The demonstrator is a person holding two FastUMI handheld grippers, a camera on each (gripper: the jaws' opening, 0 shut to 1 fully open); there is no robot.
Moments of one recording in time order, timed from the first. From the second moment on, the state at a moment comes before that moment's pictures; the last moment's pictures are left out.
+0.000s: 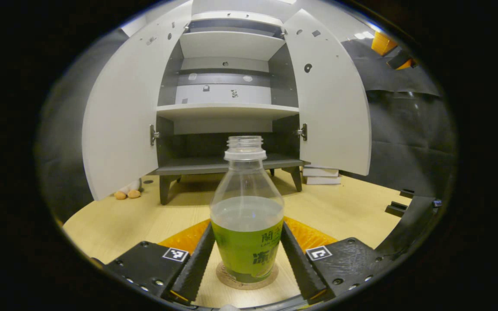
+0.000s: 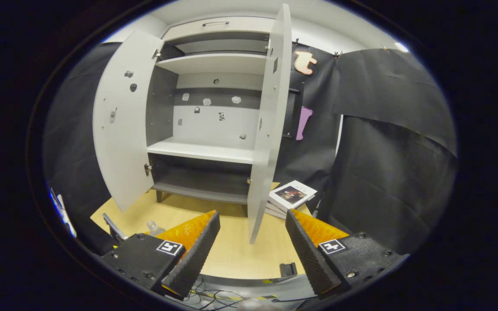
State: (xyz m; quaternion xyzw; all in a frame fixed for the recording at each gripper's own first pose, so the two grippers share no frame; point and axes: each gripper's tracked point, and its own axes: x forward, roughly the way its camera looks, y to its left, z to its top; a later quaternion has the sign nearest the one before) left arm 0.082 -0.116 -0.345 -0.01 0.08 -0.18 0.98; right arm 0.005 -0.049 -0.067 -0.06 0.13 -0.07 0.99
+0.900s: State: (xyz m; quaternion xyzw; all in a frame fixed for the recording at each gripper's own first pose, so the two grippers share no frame) left arm 0.086 -0.115 -0.194 0.01 -0.01 -0.19 0.98; right arm -0.019 -0.050 -0.052 -0.03 0.09 -0.09 0.99
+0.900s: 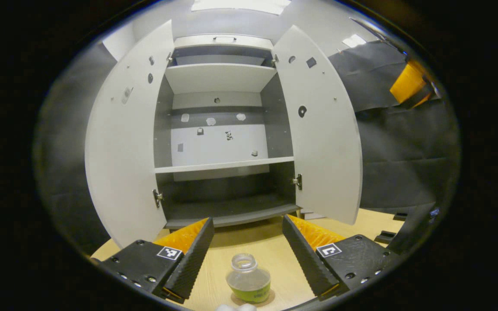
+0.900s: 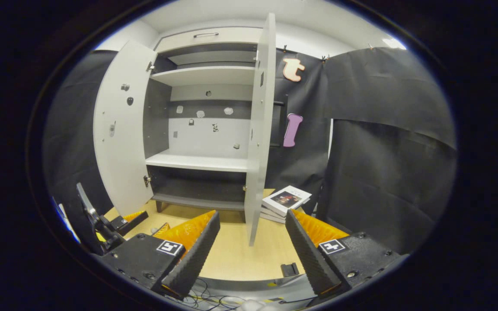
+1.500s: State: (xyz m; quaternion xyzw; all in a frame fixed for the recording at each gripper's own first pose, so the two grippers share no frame) left arm 0.049 -0.054 -0.068 0.01 -0.01 -0.14 0.99; right arm -0.028 -0.056 -0.046 0.00 0.05 -0.10 0.99
